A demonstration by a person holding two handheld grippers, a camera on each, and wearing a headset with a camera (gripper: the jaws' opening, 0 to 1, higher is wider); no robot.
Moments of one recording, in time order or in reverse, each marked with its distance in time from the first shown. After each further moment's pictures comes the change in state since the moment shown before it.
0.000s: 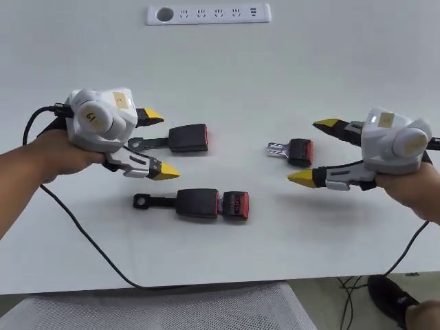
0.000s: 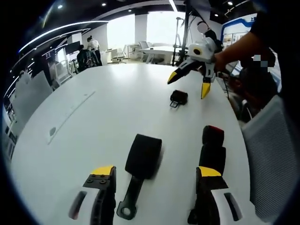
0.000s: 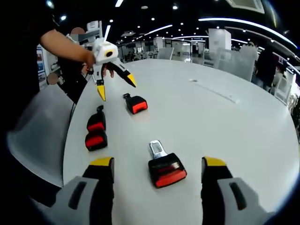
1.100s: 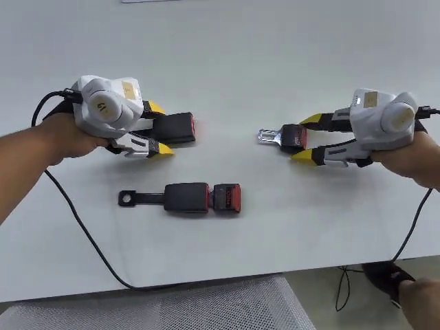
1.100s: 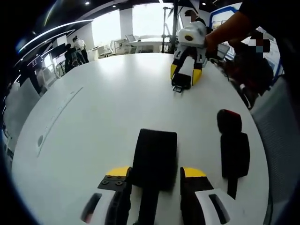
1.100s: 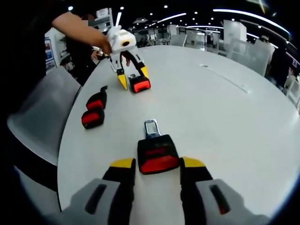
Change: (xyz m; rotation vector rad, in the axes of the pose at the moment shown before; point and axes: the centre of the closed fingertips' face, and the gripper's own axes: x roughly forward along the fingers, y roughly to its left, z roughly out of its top) left arm 0.044 0.017 -0.009 0.113 0.067 -0.059; right arm 0.009 -0.013 -0.030 -0.057 0.110 0.097
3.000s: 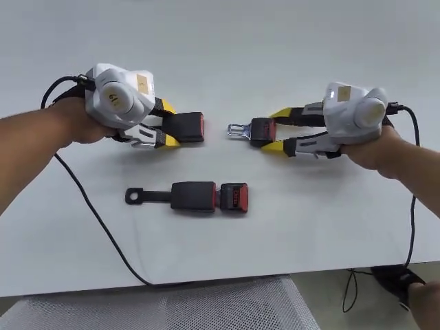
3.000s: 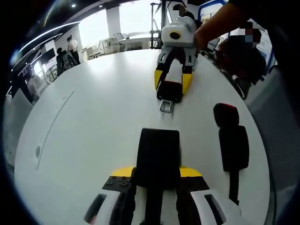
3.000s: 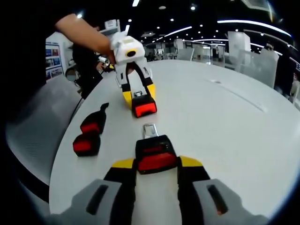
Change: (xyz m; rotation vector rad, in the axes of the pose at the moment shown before) left arm -0.002 0.001 0.003 0.085 0.049 -0.057; right arm 0.050 0.010 0.060 -0.032 -0.152 0.067
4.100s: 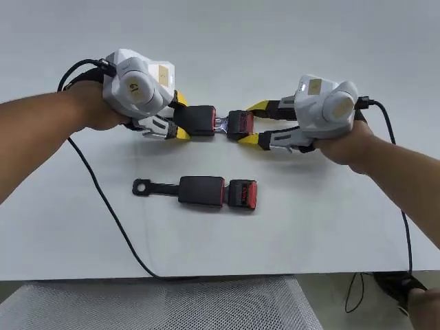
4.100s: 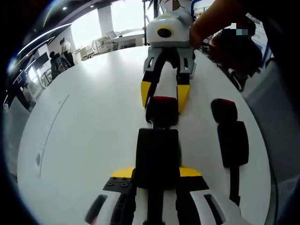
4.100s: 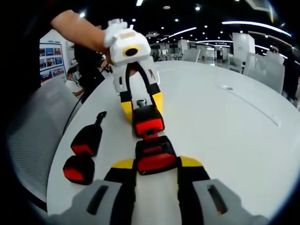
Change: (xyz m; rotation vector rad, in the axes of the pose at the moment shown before) left arm 0.003 0.001 -0.001 0.060 0.043 -0.021; right arm 0.054 0.010 0.030 -0.018 -0.004 0.020
